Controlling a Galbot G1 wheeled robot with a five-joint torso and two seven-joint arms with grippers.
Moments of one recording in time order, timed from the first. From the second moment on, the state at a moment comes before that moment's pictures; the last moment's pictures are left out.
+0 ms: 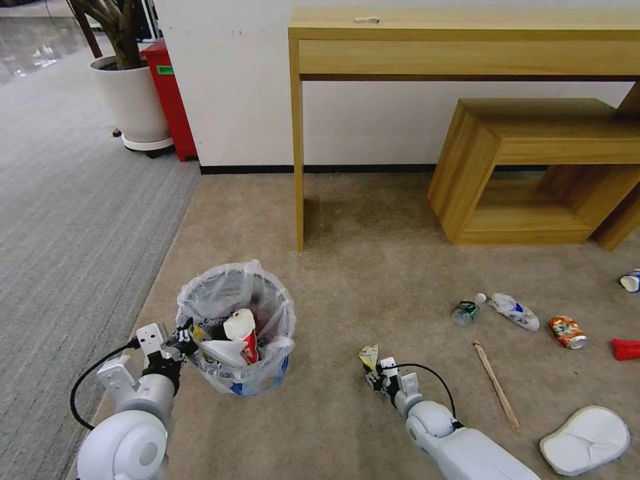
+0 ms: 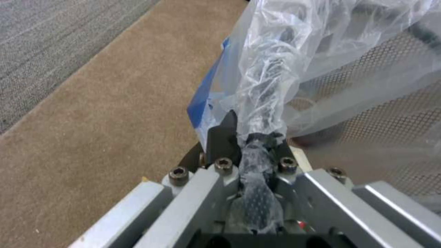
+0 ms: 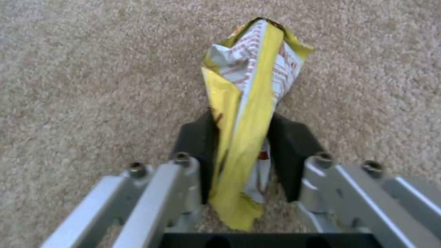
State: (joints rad) left arm 1.54 -1.21 -0.60 -2.17 -0.78 0.35 -0.40; right arm -0.93 1.14 -0.21 1.08 0.55 0.00 0.08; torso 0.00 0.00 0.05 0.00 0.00
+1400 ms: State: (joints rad) left arm 1.54 -1.21 -0.57 -2.14 -0.76 0.35 -0.40; right arm -1.09 0.95 0.03 1.52 0.57 0.14 -0.01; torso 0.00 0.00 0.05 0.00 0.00
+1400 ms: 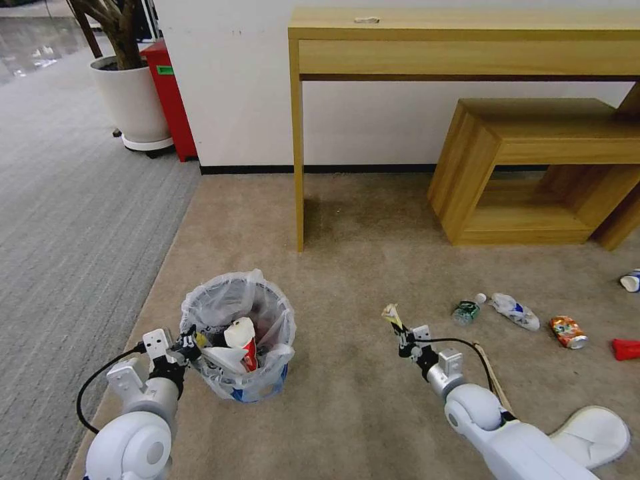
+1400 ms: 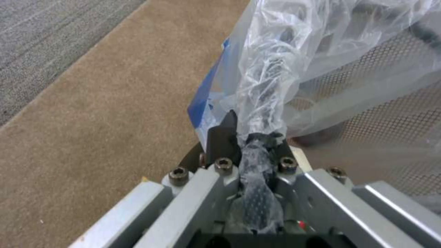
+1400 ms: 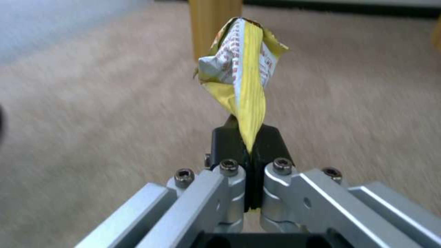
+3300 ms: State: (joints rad) left arm 1.57 -1.18 -0.49 -2.11 -0.62 0.36 -0.37; right arm -0.60 0.90 -0.32 1.72 0.71 0.26 -0.69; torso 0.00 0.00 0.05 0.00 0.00
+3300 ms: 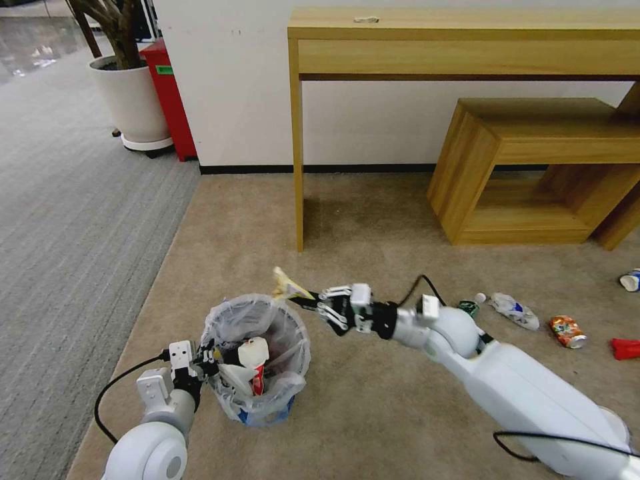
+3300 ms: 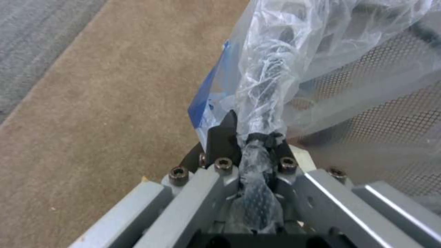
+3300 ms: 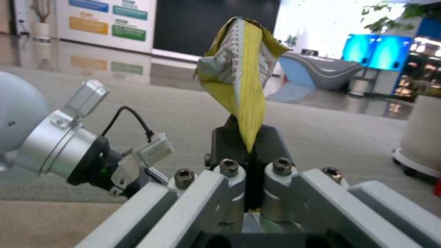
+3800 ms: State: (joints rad) left arm 1.58 -1.19 -0.51 -2.11 -0.62 0.35 -0.37; right arm -0.43 0.90 -0.55 1.78 0.65 0.09 -0.50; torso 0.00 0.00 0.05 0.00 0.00
